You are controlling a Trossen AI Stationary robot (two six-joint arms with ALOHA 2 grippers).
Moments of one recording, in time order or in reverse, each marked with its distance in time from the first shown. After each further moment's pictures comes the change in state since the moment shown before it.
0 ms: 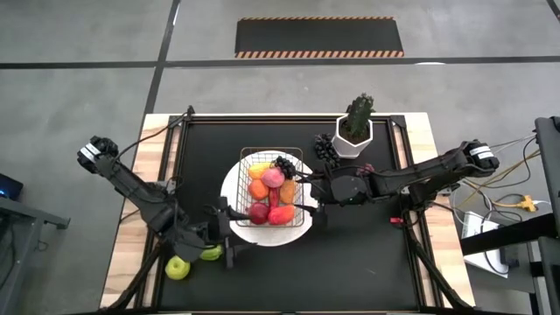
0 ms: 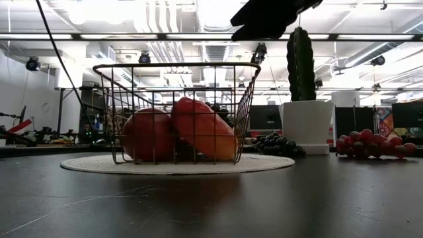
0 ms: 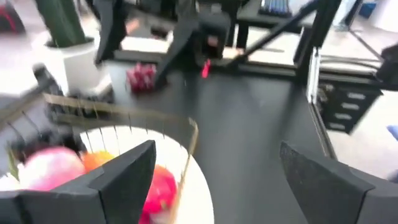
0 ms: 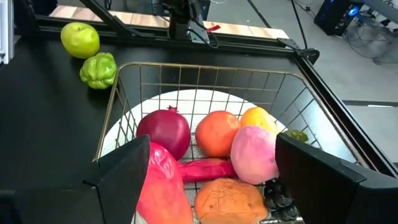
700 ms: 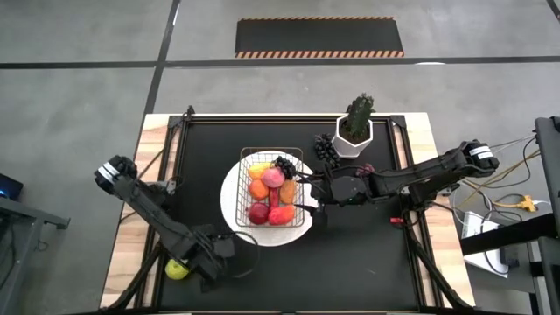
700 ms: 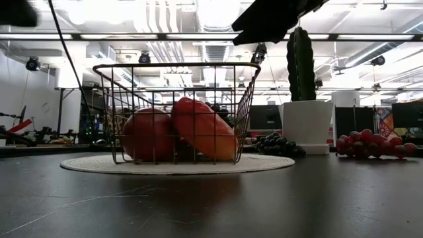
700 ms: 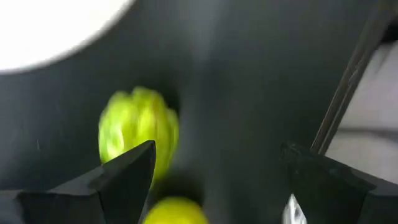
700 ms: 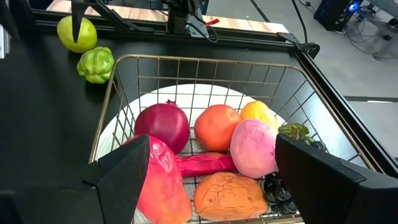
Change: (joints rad) left arm -0.020 0.323 0.325 -0.906 0.805 -0.573; right arm 0.000 0.002 -0.014 0.000 0.000 0.008
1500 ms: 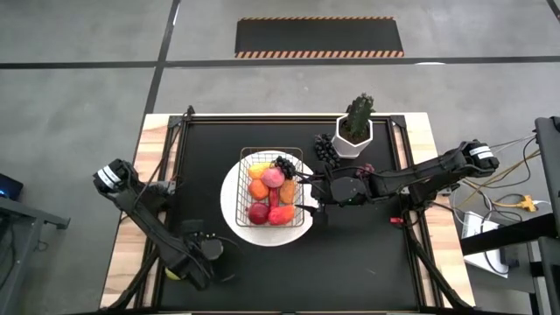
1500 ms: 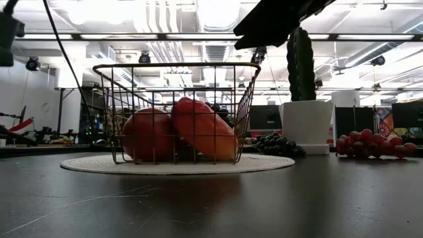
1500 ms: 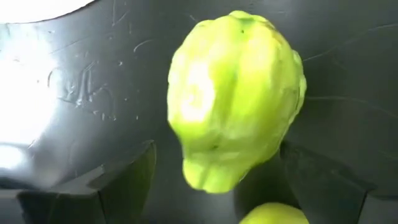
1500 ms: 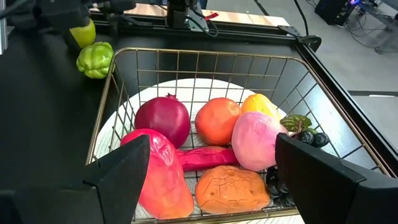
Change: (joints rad) left arm -0.125 0.029 -0.251 -0.010 -0.126 -0.026; right arm 0.000 0.000 -0.016 0.000 0.000 0.019
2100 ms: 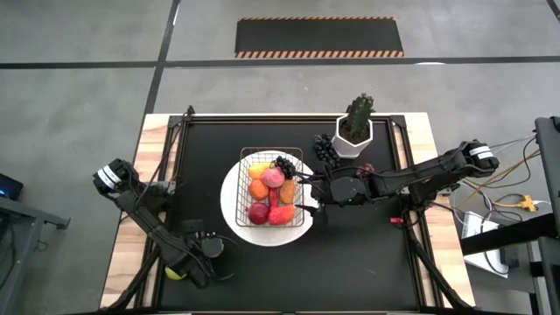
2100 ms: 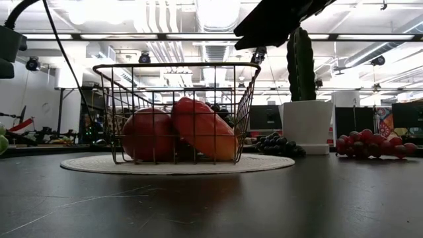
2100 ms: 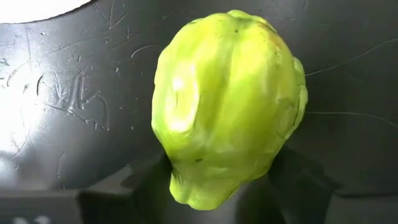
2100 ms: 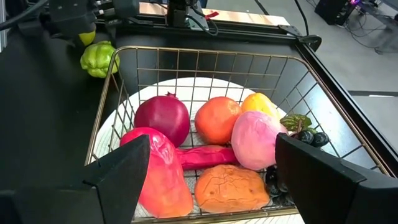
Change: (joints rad) left arm 0.000 -0.001 -0.060 0.081 -0.024 -0.024; right arm 0.000 0.000 0.000 -0.004 0.000 -0.004
